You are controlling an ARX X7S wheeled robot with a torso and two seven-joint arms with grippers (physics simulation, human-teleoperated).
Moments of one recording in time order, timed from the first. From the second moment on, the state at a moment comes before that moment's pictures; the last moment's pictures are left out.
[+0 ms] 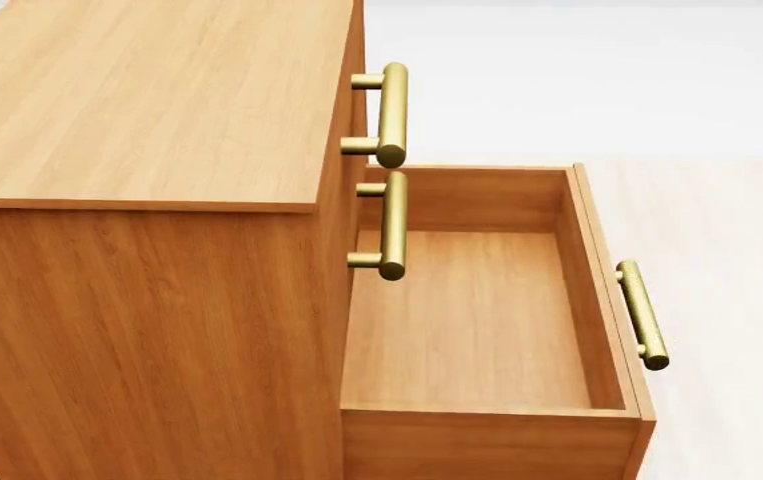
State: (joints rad) left arm 0.25 -0.30 0.36 0.20 -0.02 0.10 -0.42; right arm 0.78 0.44 0.24 0.17 0.37 0.81 0.55
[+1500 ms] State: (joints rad) left arm 0.26 -0.33 0.37 0.22 -0.04 0.10 -0.44; right arm 0.90 0.52 0.46 0.72 0.35 0.85 0.73
